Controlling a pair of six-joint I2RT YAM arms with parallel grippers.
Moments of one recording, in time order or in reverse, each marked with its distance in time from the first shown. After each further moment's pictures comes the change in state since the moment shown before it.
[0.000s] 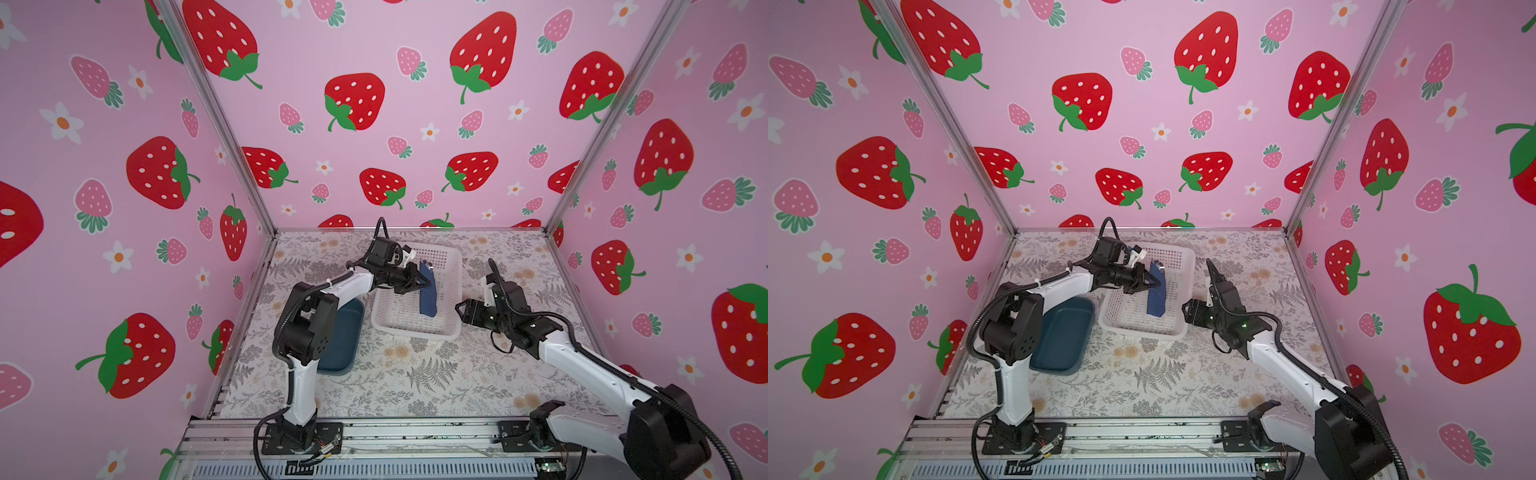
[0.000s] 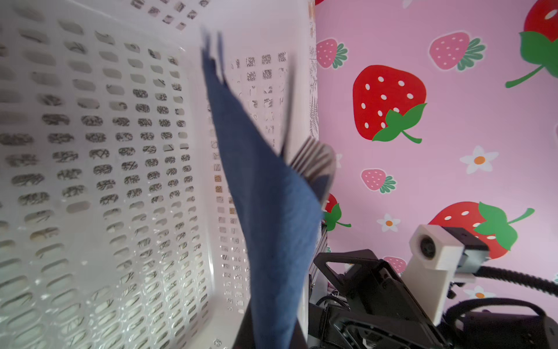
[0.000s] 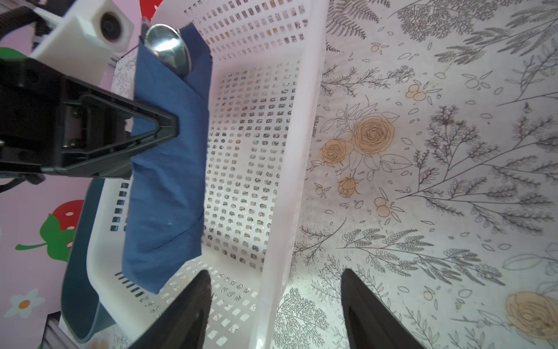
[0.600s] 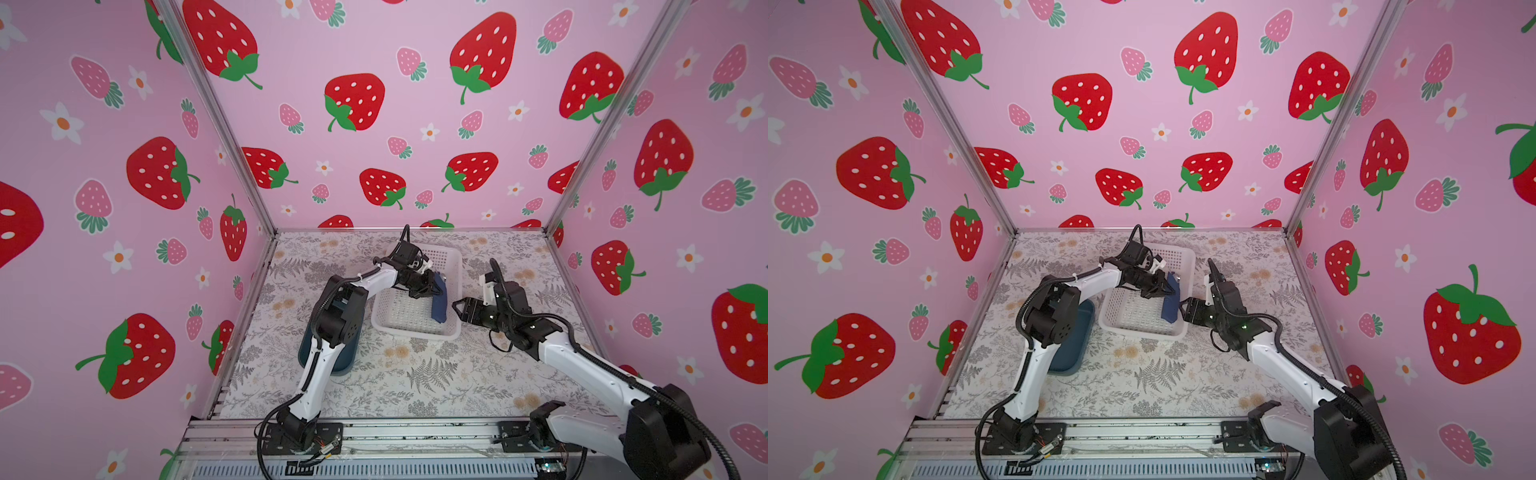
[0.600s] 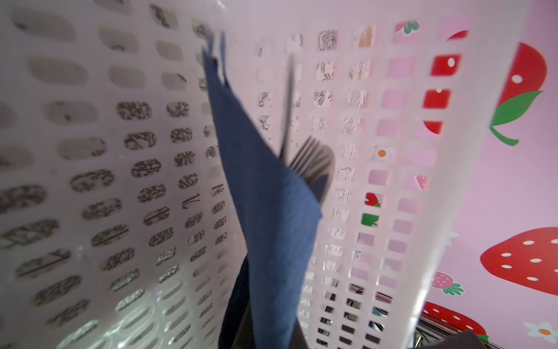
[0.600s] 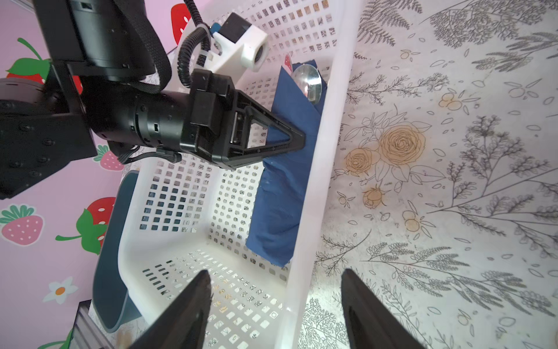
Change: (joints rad) left arm -0.070 0.302 0.305 -0.192 -0.036 0.057; right arm -0.006 0.012 -0.011 0.070 -0.067 0.006
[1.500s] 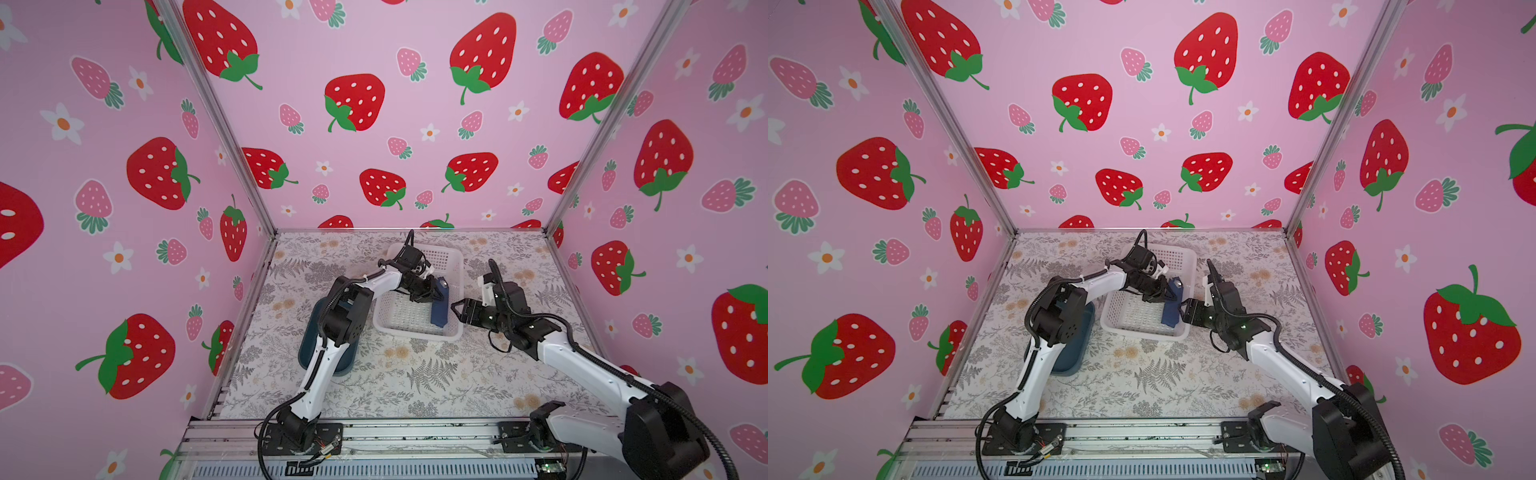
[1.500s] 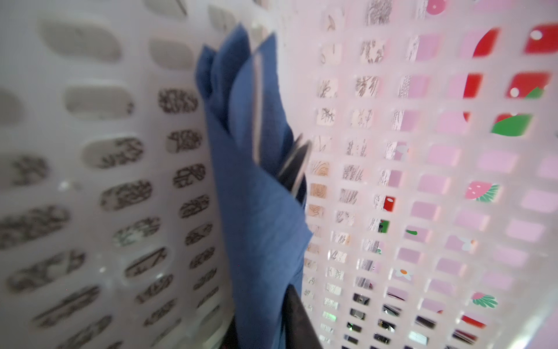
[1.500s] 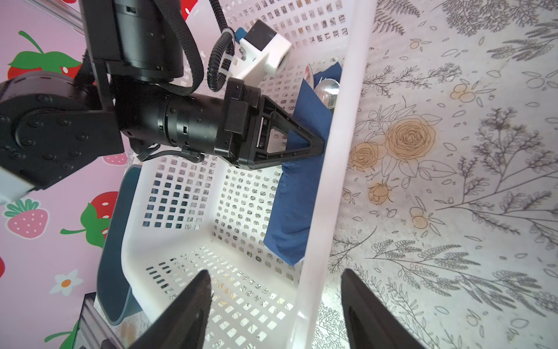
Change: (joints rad) left arm -0.013 0.060 0.053 -0.063 -0.051 0.048; right arm 0.000 0.008 -0.001 0.003 -0.020 0.000
